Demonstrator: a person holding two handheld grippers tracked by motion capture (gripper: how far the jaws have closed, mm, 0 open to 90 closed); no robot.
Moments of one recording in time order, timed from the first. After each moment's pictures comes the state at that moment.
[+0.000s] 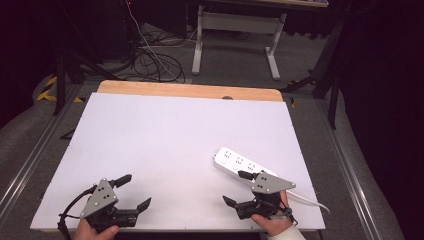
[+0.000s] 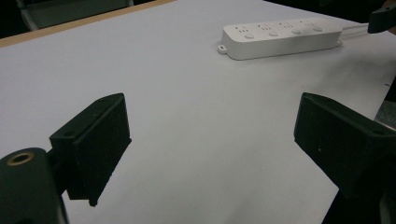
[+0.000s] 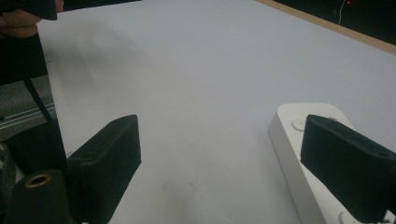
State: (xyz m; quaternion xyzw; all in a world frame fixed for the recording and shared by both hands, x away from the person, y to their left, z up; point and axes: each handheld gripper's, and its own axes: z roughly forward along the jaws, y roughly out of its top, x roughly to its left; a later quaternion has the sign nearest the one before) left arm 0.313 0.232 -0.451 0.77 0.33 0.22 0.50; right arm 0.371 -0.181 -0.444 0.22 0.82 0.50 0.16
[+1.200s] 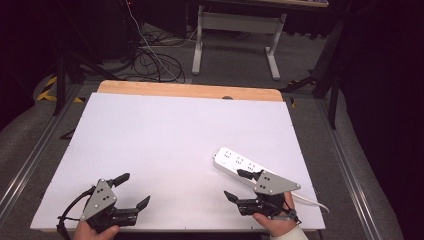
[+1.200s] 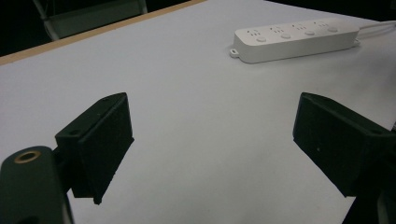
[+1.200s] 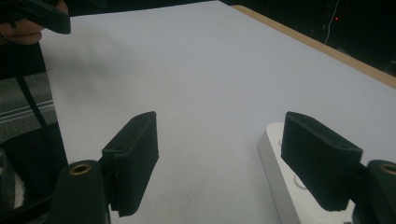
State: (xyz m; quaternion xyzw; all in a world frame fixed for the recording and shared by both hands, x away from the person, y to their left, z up) left arm 0.310 0.231 -0.450 0.76 0.33 0.25 0.49; right arm 0.363 -0.180 -0.422 0.20 0.82 0.50 0.19
